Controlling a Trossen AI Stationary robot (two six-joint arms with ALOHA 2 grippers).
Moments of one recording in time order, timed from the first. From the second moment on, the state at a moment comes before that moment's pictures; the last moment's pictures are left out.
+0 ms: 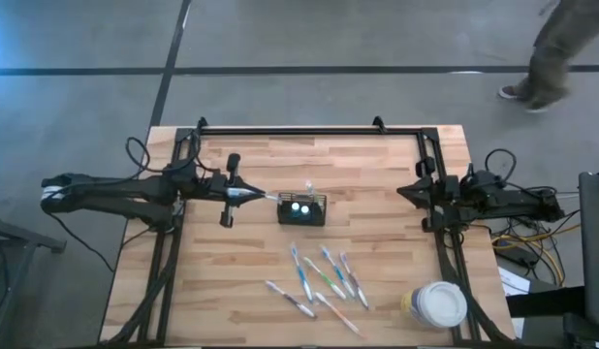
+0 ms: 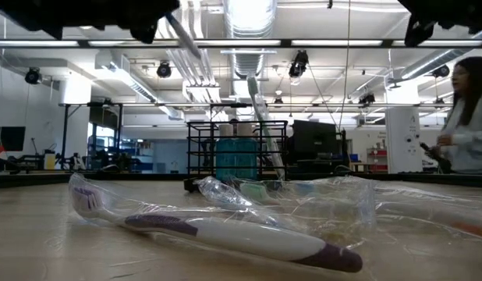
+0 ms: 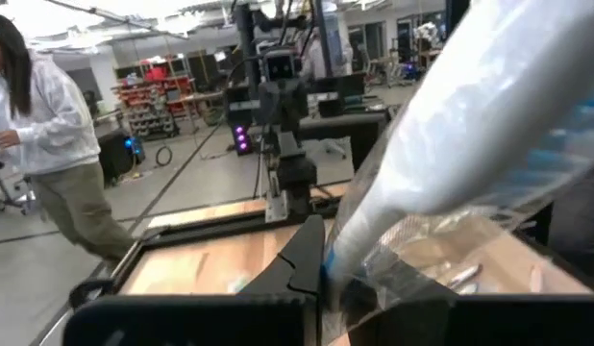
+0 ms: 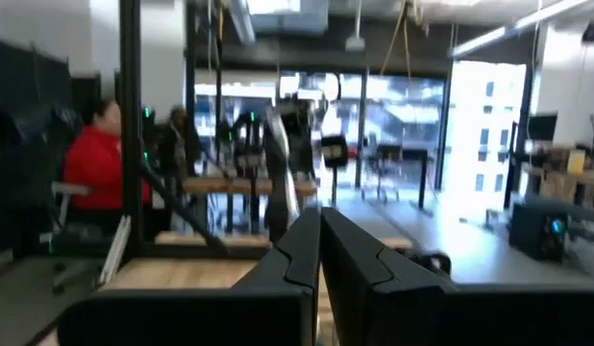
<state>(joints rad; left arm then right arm) 0.11 0.81 0.49 0.39 0.18 0.15 0.04 0.13 0.26 0.12 0.05 -0.02</state>
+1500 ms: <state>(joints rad) 0.21 0.45 0.09 0.60 0.26 0.02 0.04 0.01 0.04 0.22 0.10 0.00</state>
